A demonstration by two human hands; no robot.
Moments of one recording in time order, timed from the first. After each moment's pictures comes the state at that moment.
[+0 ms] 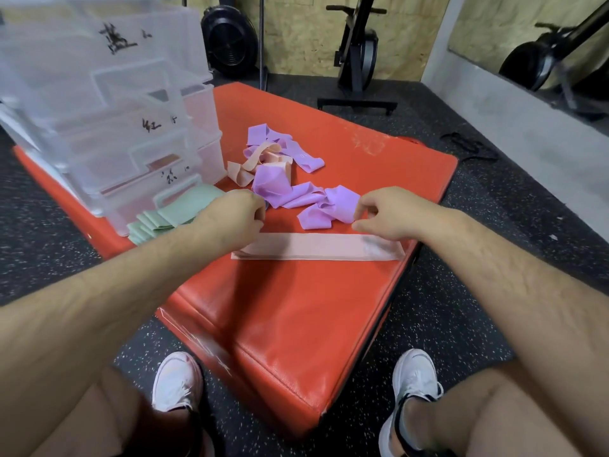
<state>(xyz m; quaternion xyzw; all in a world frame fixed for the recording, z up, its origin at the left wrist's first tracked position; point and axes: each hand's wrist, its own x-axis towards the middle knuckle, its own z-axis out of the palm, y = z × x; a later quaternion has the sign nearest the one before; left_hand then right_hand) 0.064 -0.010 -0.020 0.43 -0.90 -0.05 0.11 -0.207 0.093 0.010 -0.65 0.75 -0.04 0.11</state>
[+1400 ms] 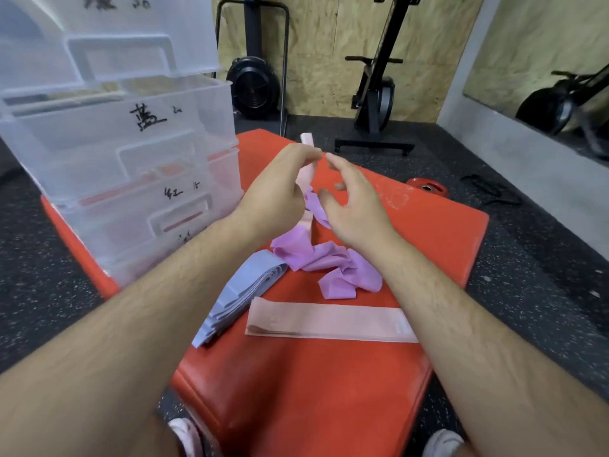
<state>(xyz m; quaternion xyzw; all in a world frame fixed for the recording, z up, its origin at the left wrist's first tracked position) 0.011 -0.081 0.061 0.26 -0.86 -0.14 0.41 -0.136 -0.018 0.042 -0.61 0.64 -0.45 0.10</state>
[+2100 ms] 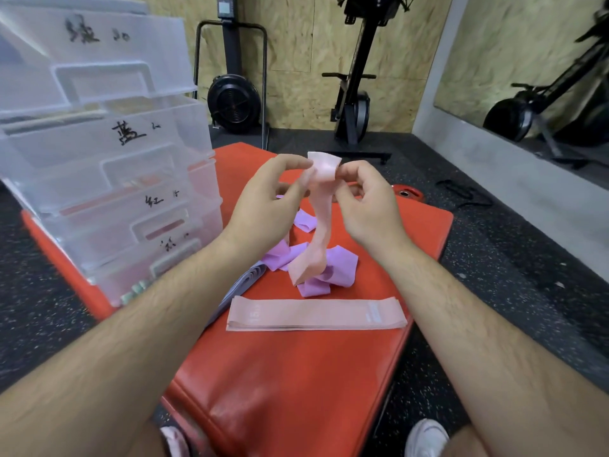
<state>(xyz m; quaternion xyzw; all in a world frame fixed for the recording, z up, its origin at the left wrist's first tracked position) -0.003 -0.008 0.079 0.29 -0.74 -0.38 0.47 -0.160 0.042 0.071 -0.54 0.59 -0.59 0.09</state>
